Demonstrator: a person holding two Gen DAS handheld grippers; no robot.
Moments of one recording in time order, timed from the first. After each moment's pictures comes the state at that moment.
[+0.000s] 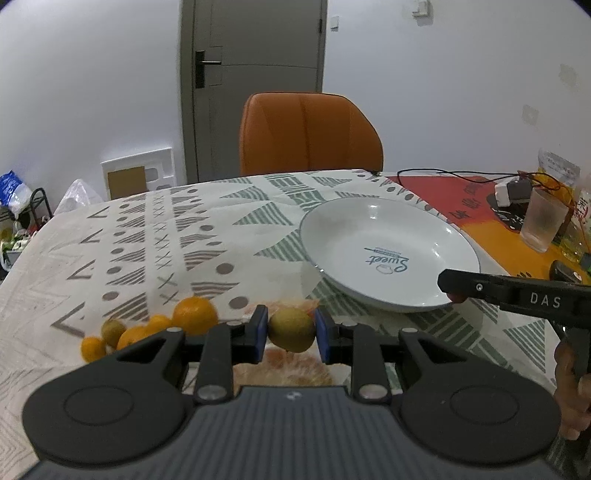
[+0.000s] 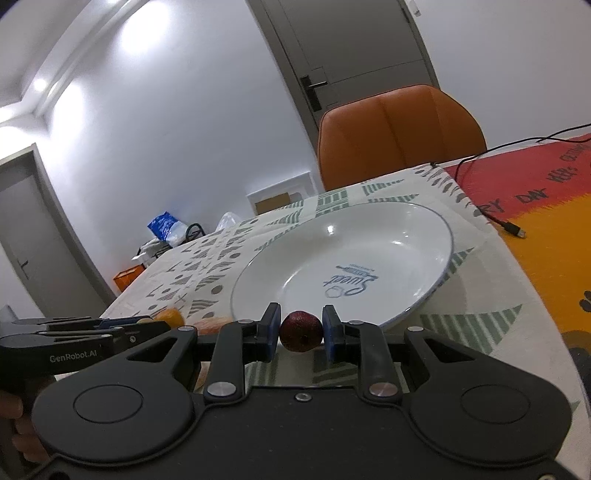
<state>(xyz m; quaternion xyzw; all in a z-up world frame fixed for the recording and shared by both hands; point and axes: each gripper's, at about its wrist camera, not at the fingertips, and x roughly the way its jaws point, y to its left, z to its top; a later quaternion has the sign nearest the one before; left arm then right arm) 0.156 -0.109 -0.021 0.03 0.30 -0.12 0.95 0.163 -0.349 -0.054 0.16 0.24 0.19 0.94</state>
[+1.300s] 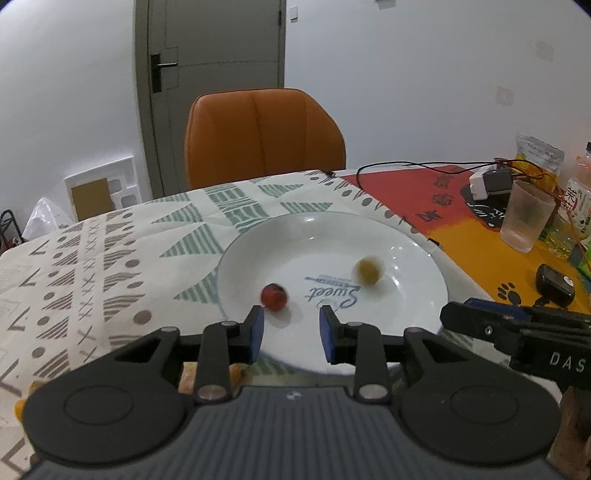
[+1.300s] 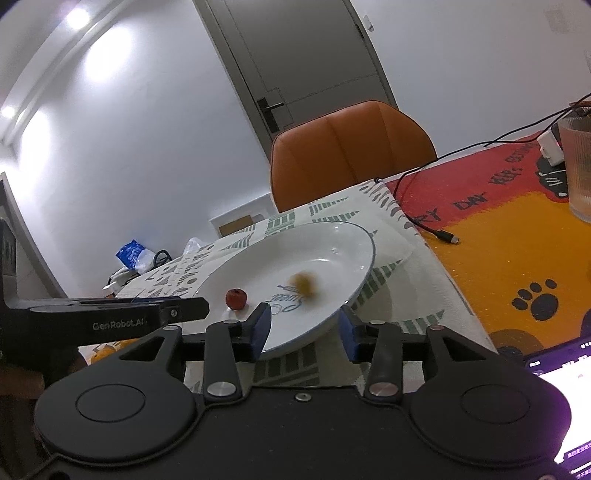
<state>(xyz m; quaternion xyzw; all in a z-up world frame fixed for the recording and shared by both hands) 0.199 -0.173 -0.020 0.05 0.31 -0.16 0.94 0.152 -0.385 -0.055 0.18 0.22 0.13 0.95</state>
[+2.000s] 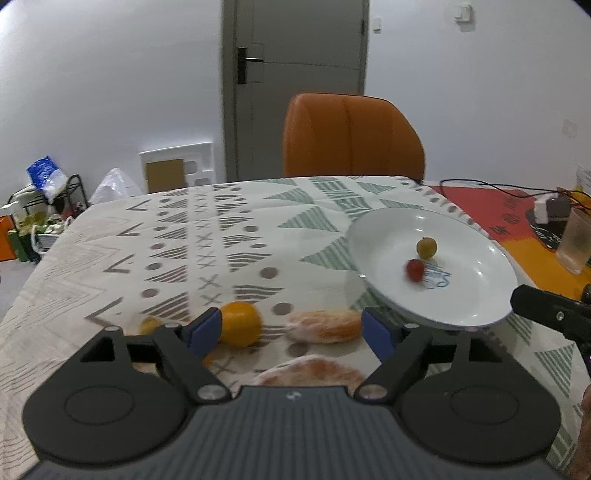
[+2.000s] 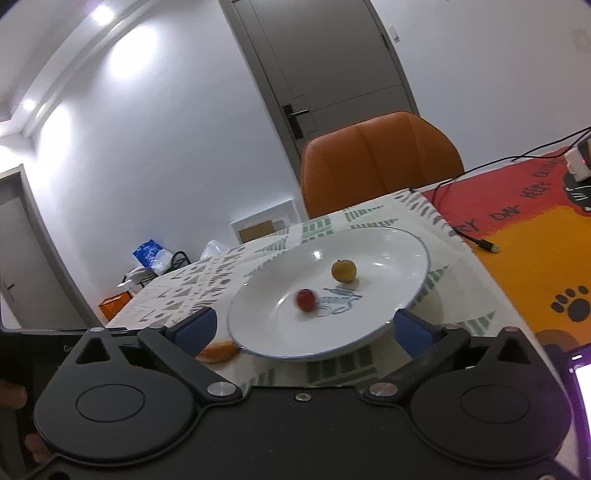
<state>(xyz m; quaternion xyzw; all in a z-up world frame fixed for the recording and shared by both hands) 0.162 -0.091 -0.016 0.00 0.31 -0.05 0.95 0.144 -0.350 -0.045 0.17 0.20 0.16 0.95</state>
